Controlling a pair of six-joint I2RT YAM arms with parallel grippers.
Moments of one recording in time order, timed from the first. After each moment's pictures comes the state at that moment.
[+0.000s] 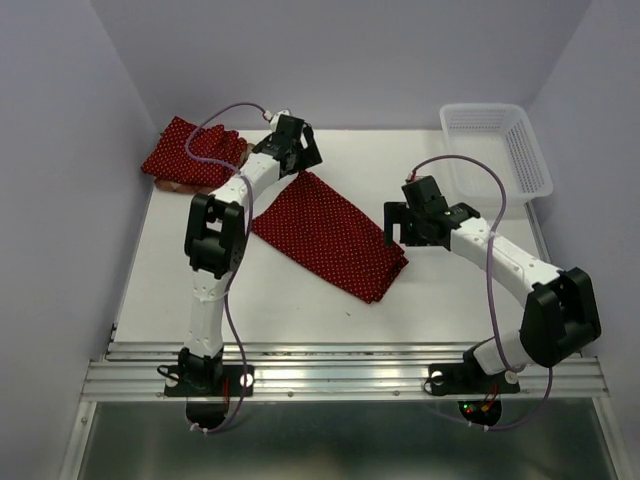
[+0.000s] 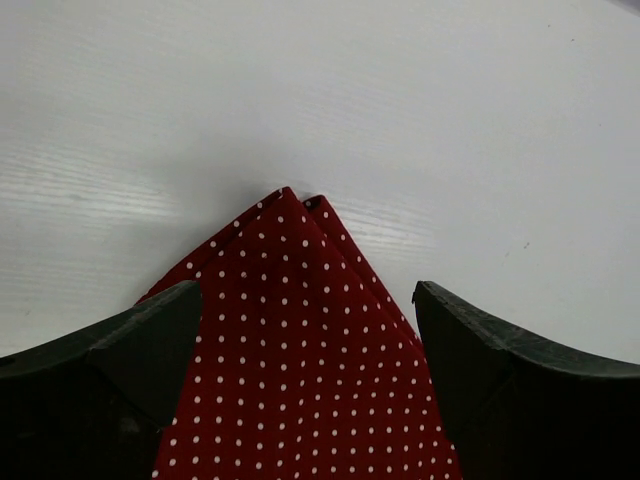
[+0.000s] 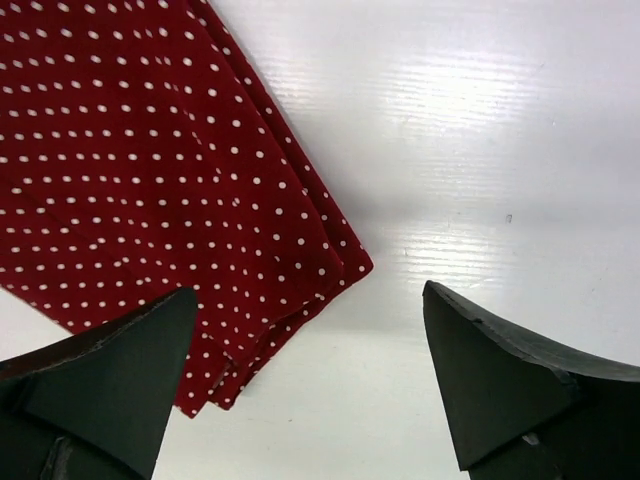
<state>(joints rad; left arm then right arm) -0.38 2.25 1.94 -0.44 -0.16 -0.63 0.46 1.46 1.07 -0.60 0.18 0.40</state>
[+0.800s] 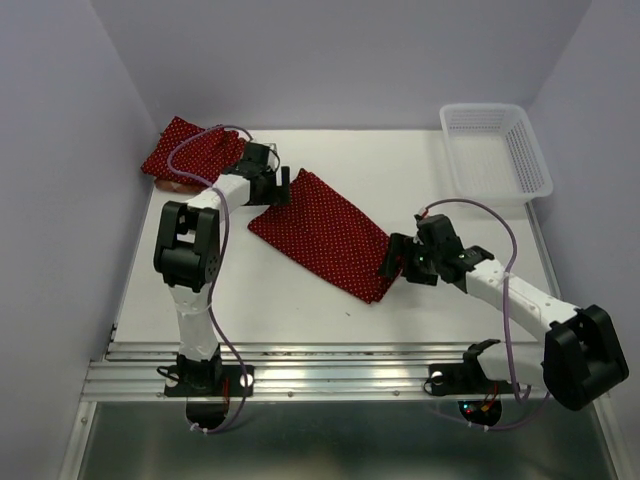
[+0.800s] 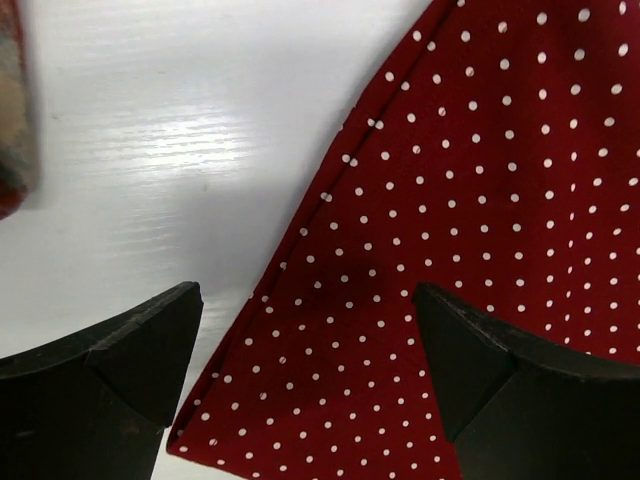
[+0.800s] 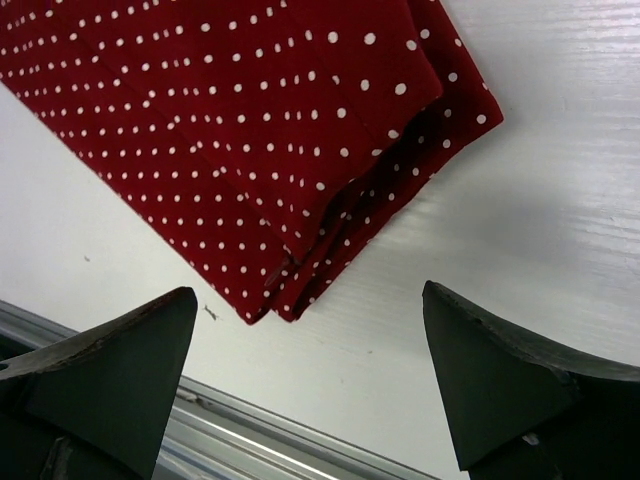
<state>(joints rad) -0.26 2.00 1.46 -0.37 0.00 -0.23 0.46 1.19 0.69 -0.40 -0.16 0.61</state>
